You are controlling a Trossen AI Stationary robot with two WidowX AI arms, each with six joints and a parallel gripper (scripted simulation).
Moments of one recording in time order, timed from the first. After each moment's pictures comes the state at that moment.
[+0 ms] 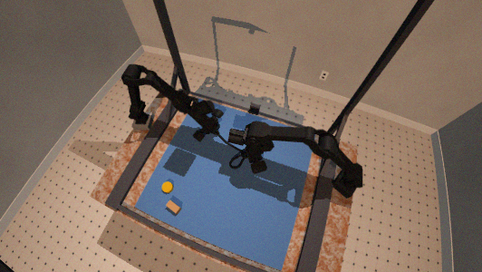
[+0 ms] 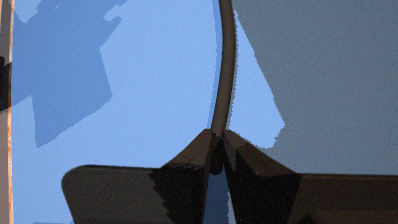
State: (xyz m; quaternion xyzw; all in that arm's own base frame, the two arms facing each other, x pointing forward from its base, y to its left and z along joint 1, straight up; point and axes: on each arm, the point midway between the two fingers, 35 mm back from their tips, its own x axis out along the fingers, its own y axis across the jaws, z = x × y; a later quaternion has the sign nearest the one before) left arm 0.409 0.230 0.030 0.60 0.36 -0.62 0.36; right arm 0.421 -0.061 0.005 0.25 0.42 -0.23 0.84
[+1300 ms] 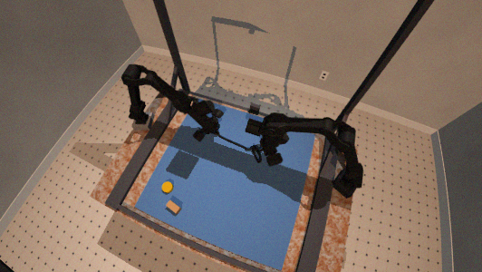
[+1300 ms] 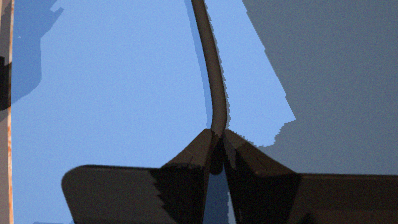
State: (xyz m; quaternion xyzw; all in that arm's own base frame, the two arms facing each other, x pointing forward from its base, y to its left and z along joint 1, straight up) left arm 0.382 0.163 0.044 0.61 0.36 -0.61 0.36; right arm 0.421 -0.061 0.005 0.25 0.42 -0.23 0.84
